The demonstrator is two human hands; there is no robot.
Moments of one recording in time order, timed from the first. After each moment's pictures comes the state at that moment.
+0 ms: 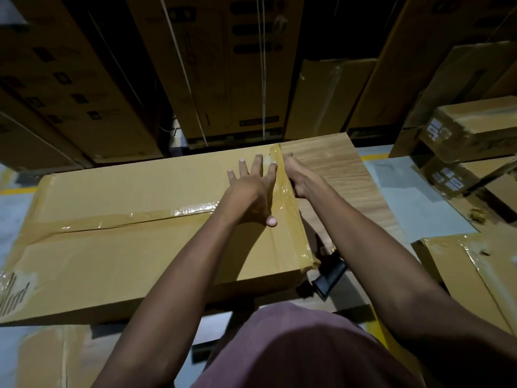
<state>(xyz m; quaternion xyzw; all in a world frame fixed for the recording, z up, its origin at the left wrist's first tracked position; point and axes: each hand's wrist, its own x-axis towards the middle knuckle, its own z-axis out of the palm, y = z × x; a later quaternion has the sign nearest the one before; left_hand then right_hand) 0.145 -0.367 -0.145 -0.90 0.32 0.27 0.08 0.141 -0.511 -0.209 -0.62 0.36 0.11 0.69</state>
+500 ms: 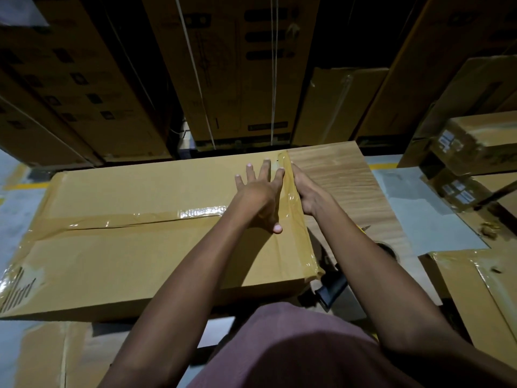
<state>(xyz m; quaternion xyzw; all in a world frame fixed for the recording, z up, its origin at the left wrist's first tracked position) 0.145 -0.371 -0.148 -0.91 0.30 0.27 0.09 0.127 -0.505 -0.216 -0.55 0.33 0.14 0.75</state>
